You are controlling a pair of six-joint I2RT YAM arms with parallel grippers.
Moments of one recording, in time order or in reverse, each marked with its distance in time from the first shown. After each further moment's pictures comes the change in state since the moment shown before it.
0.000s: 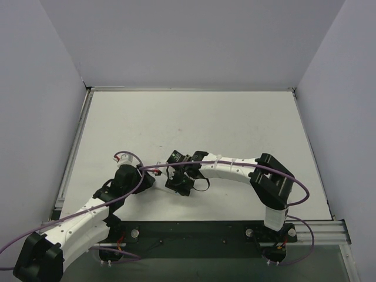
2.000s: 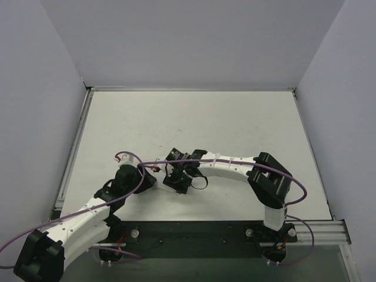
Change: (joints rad) left arm 0.000 0.027 -0.016 0.054 0.032 -0.018; right arm -0.010 0.027 0.022 0.032 -0.001 0.027
